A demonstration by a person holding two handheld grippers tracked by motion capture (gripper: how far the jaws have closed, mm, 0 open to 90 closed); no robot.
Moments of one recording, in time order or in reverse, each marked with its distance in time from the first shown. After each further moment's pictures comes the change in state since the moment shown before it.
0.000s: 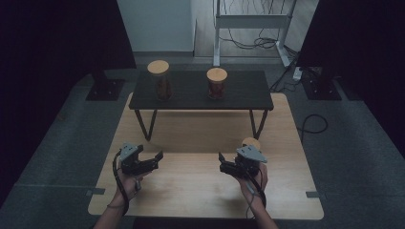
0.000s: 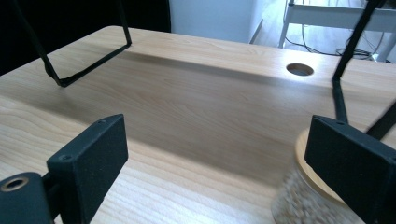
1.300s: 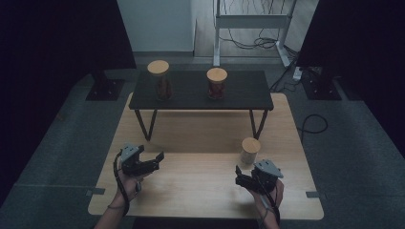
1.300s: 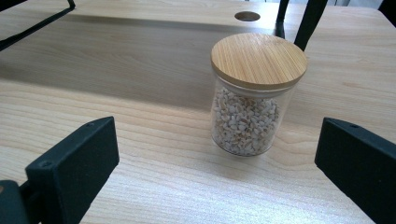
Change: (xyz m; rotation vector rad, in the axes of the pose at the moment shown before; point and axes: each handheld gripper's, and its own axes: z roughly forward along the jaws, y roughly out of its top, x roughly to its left) left arm -0.004 0.000 -0.001 0.002 -0.005 0.011; right arm -0.012 -0.032 -0.024 0.093 -0.135 0.068
